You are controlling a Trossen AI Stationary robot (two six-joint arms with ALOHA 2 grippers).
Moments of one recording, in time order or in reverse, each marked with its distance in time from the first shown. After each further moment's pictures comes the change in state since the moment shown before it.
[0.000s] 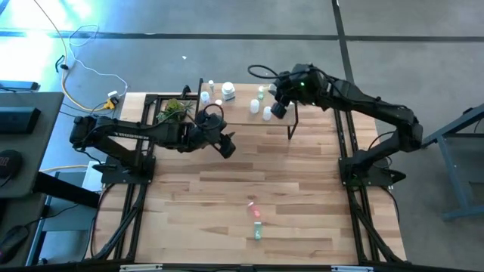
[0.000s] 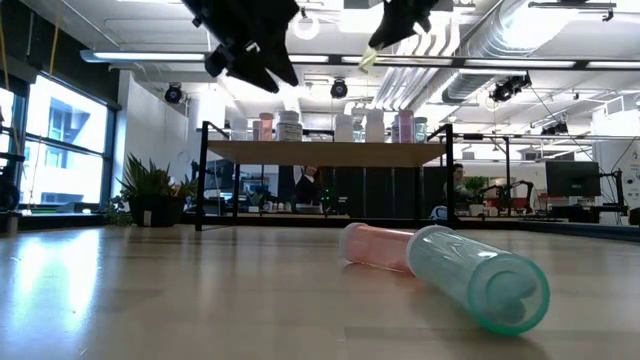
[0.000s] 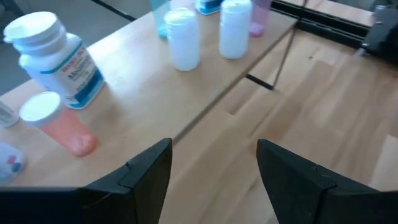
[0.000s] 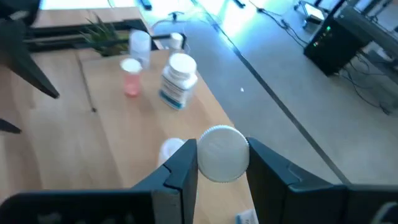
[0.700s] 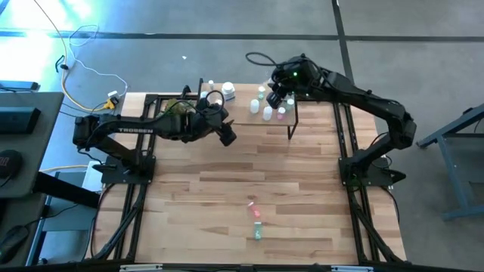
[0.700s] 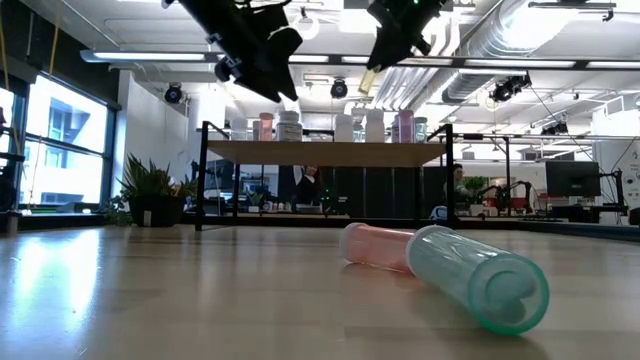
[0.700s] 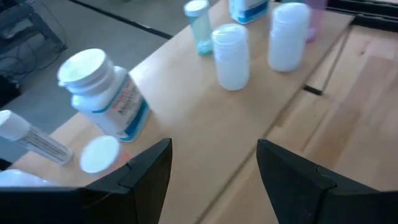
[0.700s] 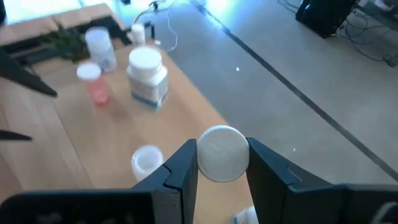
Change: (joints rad) left arm 0.135 0.027 -0.001 0.073 0.010 0.219; right arm -0.102 0.086 0.039 -0.012 -0.038 0.132
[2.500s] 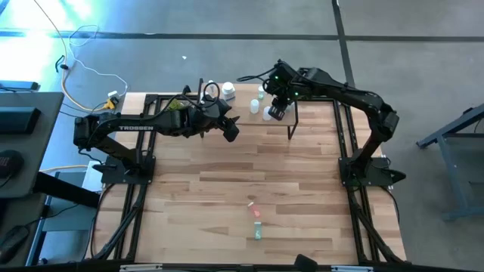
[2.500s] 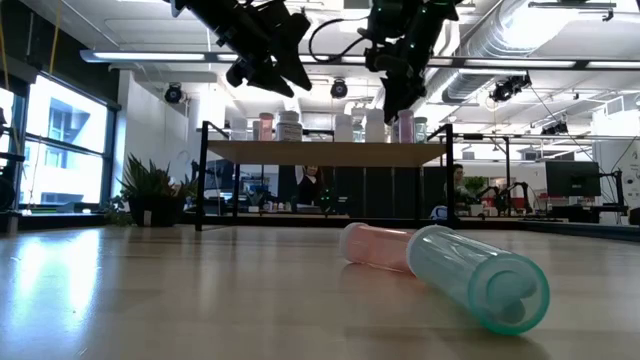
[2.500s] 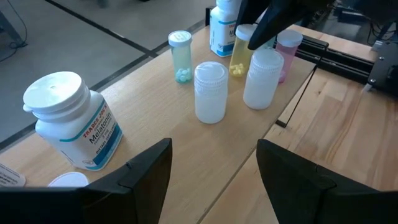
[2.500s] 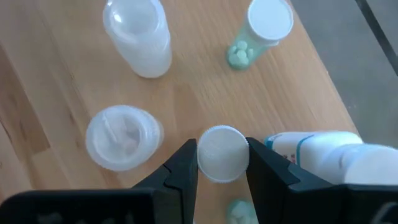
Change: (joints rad) left arm 0.060 0.001 0.000 0.126 0.154 -0.045; right arm -0.073 0.195 0.064 -0.334 -0.178 -0.120
